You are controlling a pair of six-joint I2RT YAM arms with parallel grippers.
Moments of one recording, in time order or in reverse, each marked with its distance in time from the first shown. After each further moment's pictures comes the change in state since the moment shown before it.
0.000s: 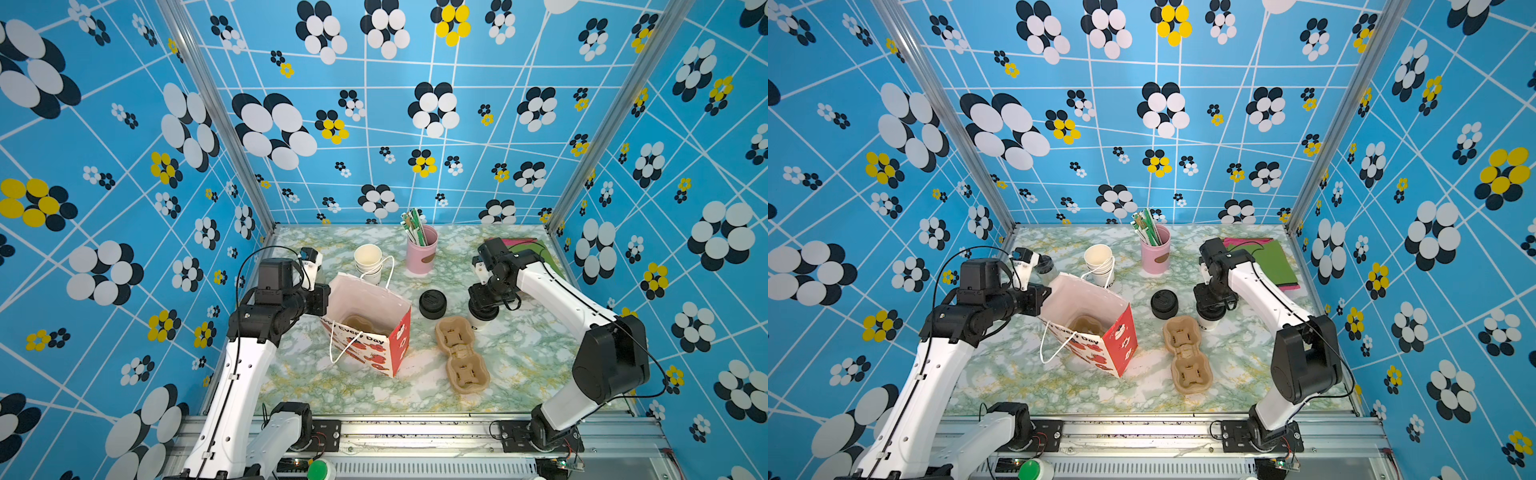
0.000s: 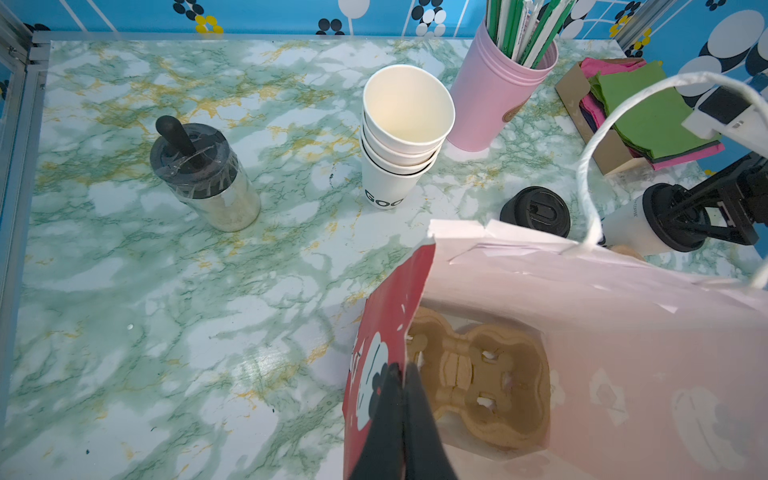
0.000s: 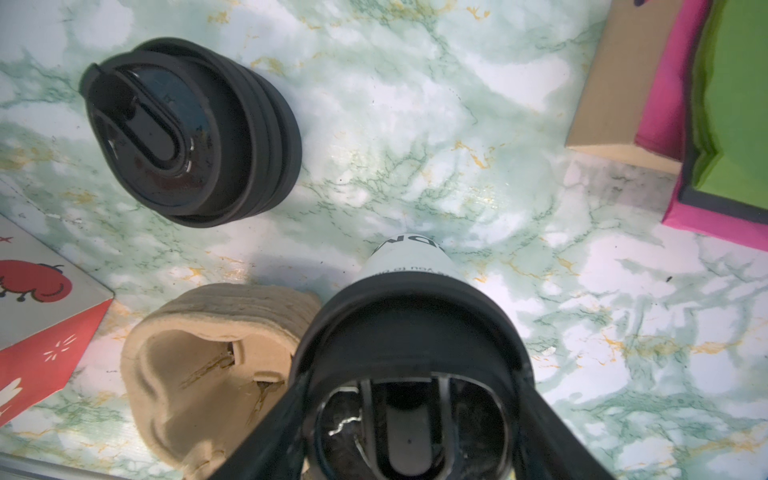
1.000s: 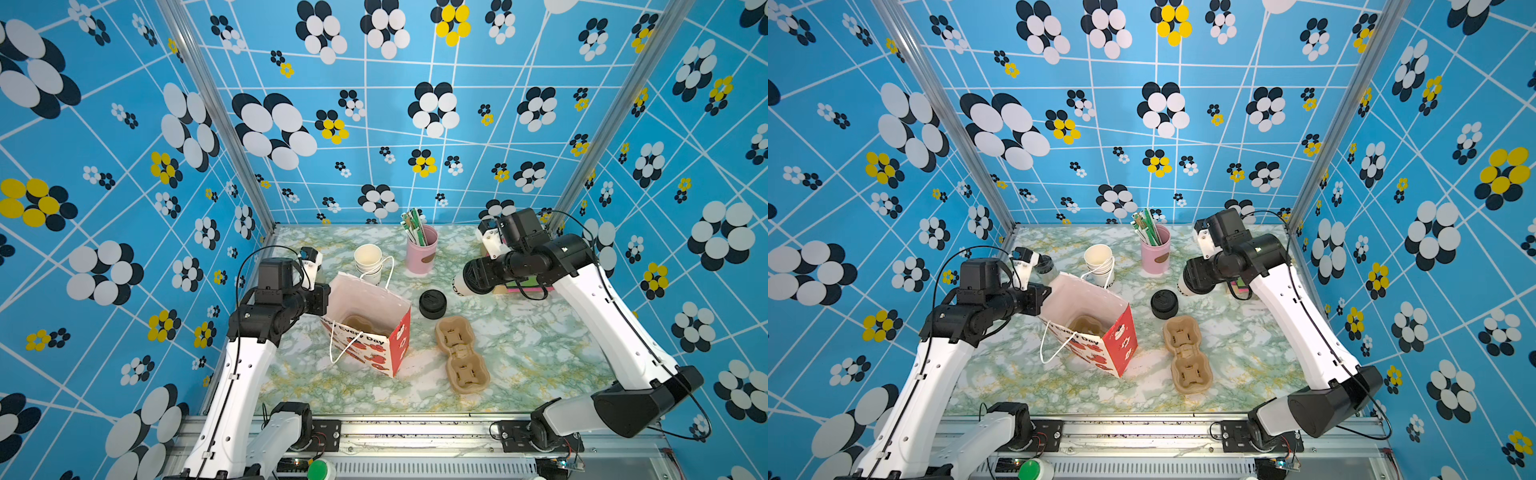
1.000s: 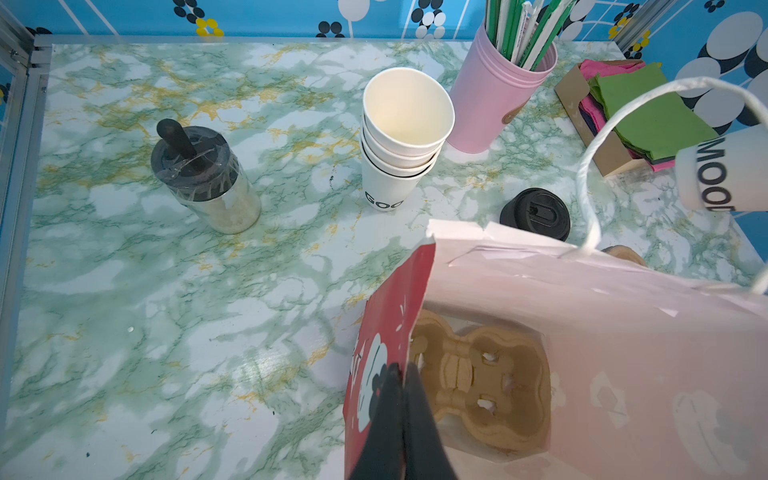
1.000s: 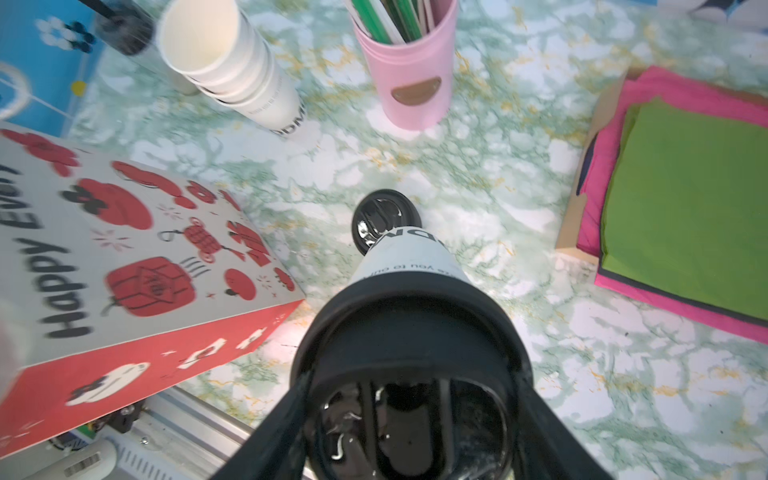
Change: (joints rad) left arm 0.000 0.000 0.000 0.006 0.000 0.000; right arm 0.123 -0.186 0.407 -0.182 -0.083 0.041
